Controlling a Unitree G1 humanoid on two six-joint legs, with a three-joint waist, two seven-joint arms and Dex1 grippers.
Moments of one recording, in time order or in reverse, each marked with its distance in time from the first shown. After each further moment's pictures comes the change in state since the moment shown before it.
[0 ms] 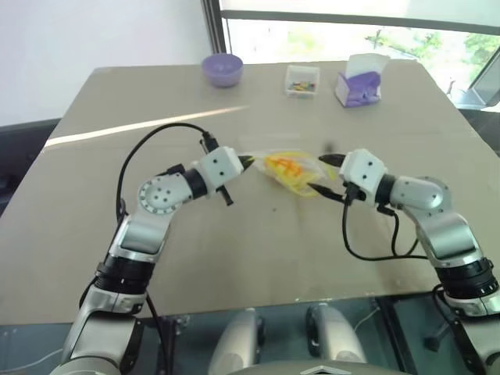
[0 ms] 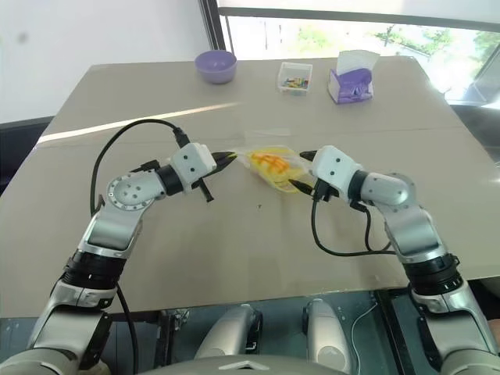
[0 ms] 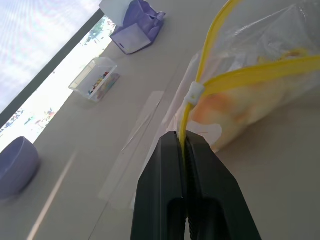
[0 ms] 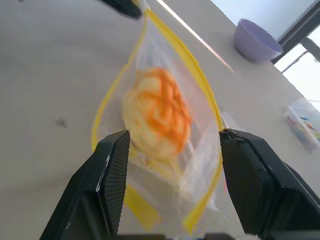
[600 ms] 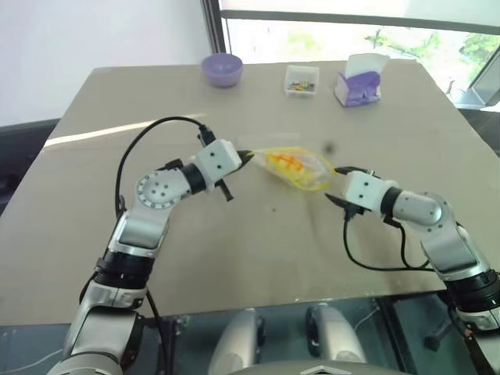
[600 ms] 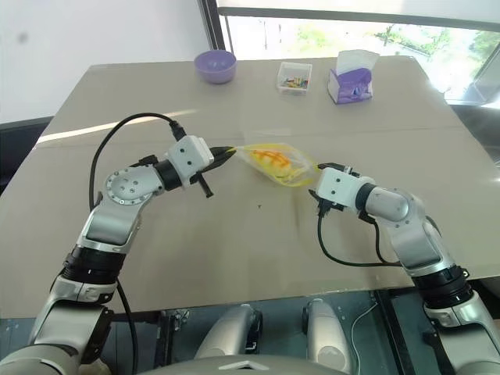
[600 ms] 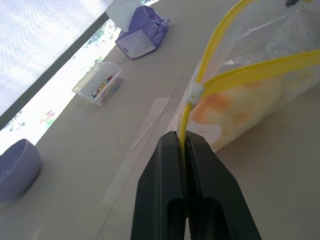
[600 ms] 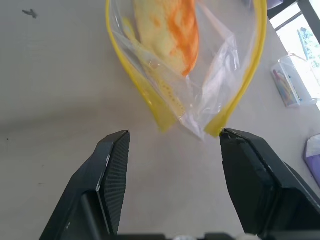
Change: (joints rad) left arm -0.027 0.001 0.004 0.015 -0.022 0.005 -0.008; right arm 0.066 -0.020 0.040 0.013 -0.164 -0.011 -0.051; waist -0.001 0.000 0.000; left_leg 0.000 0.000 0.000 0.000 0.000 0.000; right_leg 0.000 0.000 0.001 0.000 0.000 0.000
